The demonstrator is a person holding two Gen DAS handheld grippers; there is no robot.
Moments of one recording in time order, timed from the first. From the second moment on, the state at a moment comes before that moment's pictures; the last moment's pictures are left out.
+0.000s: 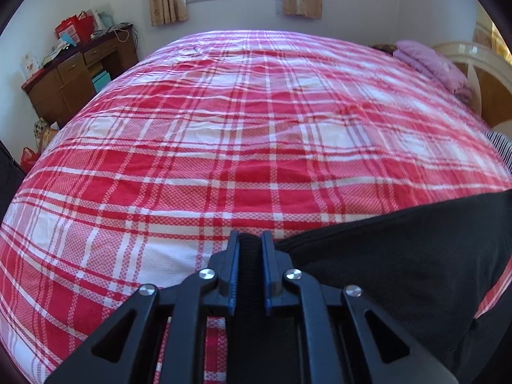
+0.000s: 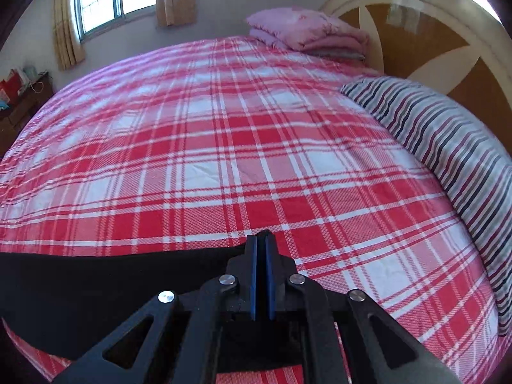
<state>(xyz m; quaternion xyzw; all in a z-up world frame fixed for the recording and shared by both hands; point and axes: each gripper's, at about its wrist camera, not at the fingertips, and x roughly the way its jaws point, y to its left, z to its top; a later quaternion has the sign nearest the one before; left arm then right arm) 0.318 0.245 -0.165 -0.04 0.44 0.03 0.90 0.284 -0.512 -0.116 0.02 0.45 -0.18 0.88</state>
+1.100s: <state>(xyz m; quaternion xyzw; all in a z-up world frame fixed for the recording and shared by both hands) 0.158 0.276 -0.118 -0.13 0.29 -0.08 0.95 0.021 -0.492 -0.053 0.10 0.30 -0.16 0.94</state>
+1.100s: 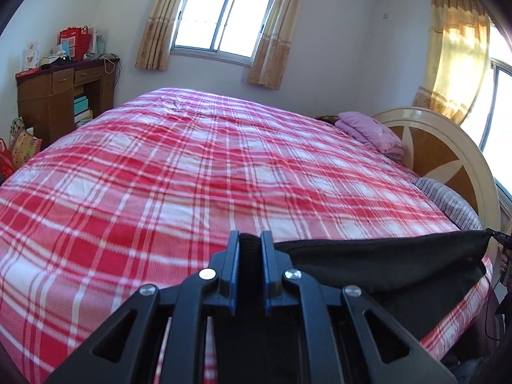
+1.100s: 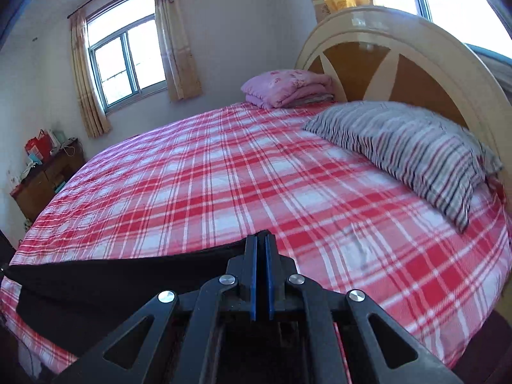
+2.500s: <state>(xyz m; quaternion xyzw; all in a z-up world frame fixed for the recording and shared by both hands) 0.077 0.274 -0.153 -0.12 0.30 -0.06 0.94 -0.004 -0.322 -0.083 -0.03 0.39 -0.07 0.92</state>
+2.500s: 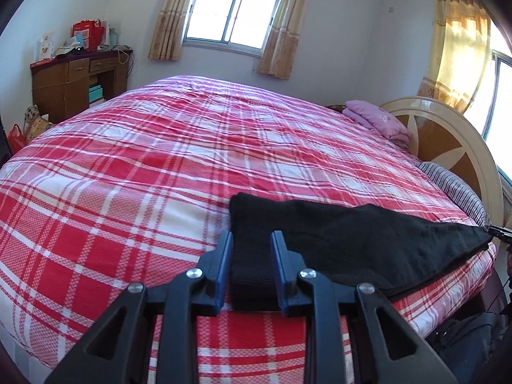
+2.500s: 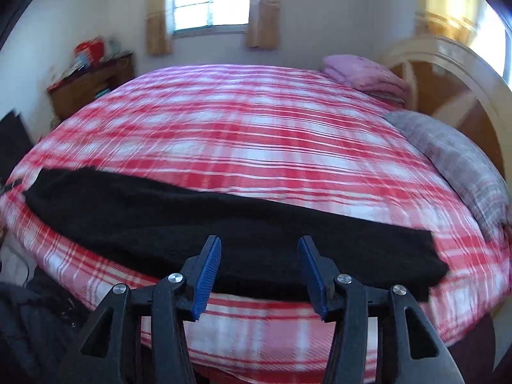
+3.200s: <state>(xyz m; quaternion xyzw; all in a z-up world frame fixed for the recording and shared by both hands) 0.119 0.051 -0.141 -0.01 0.34 -0.29 0.89 -0.001 -0.530 -0.096 0.28 0.39 -0.19 0.86</state>
